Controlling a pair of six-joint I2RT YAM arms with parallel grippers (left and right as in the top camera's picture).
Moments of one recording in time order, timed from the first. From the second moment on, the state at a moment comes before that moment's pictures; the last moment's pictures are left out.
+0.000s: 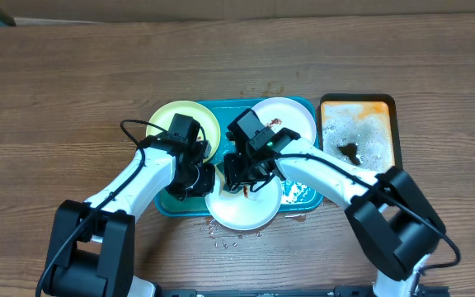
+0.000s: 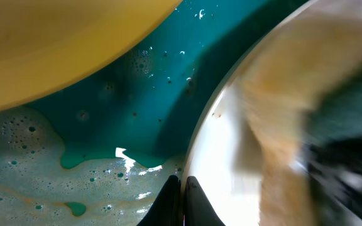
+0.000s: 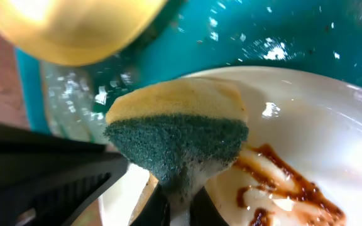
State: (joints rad) left arm -0.27 1.67 0.93 -0.77 0.26 -0.26; right arm 0.73 1.94 1.27 -0.56 -0.38 0.60
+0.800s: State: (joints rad) left arm -0.28 1.67 0.93 -0.78 0.28 -0.26; right arm 0.71 1.98 1.31 -0.74 -0.21 0.66
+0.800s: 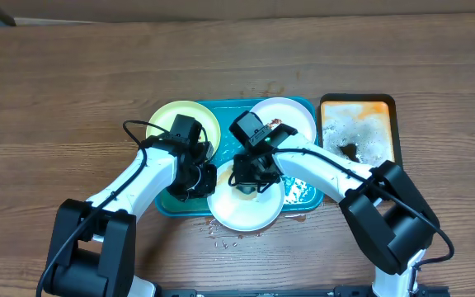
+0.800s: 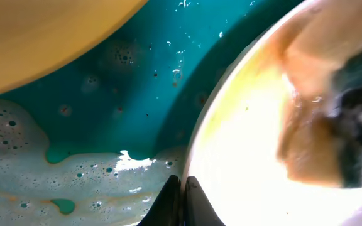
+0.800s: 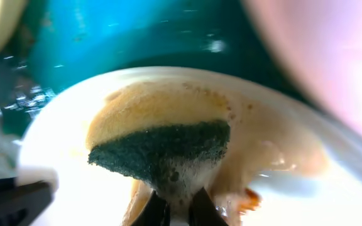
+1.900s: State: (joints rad) left arm -0.28 1.54 0.93 -0.78 0.16 -0.29; right arm 0.50 1.56 1.26 -0.95 0.16 0.59
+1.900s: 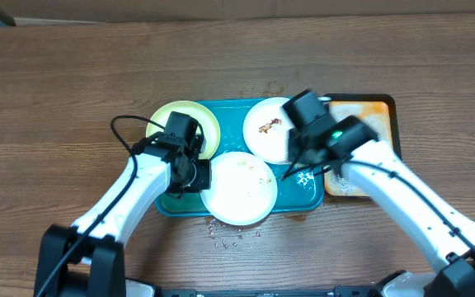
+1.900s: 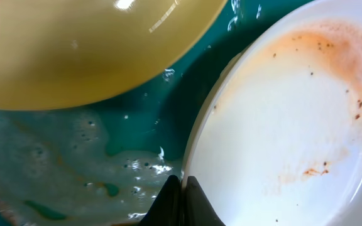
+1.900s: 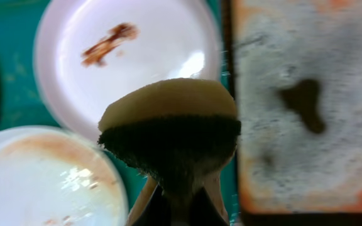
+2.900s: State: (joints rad) left arm -0.67 1.35 1.00 -0.78 -0.71 -0.26; right arm 0.01 1.56 1.26 -0.97 -0.01 0.38
